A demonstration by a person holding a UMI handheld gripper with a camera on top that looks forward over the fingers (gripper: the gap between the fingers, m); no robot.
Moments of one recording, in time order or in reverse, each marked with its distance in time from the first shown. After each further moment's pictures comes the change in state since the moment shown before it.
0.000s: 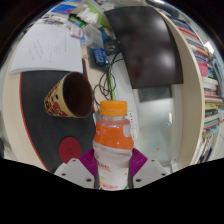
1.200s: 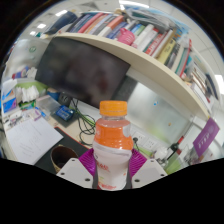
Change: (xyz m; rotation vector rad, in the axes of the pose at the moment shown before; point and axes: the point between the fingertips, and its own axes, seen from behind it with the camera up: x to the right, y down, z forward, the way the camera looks) arm 0.058 -0.060 -0.041 0.205 -0.029 0.850
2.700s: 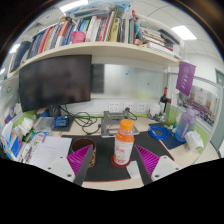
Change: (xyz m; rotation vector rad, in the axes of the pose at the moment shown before) arm -0.029 0.055 -0.093 -0.155 0.117 0.529
